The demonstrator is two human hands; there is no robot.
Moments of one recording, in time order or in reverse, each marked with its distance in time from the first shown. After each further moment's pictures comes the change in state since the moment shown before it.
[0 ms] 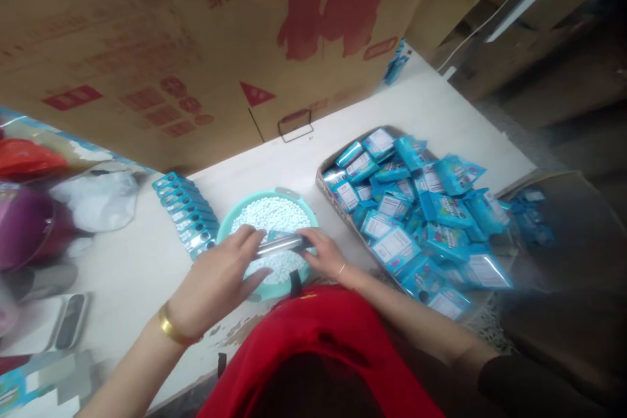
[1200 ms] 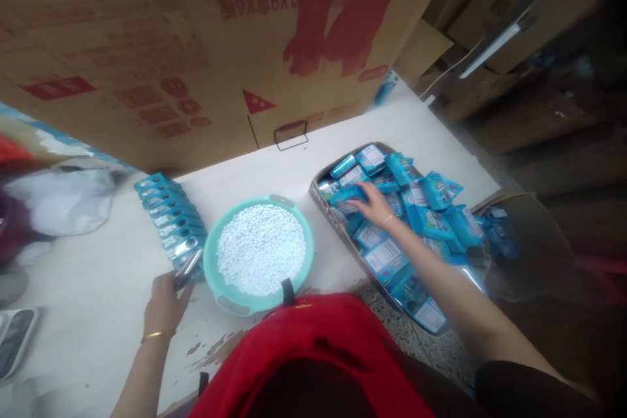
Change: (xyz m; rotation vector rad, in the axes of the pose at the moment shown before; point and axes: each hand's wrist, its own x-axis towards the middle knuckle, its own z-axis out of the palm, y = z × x) left_hand -0.093 -0.160 0.178 -0.145 0.224 -0.814; right_hand 0.050 0.098 -0.153 -0.214 0.102 0.247
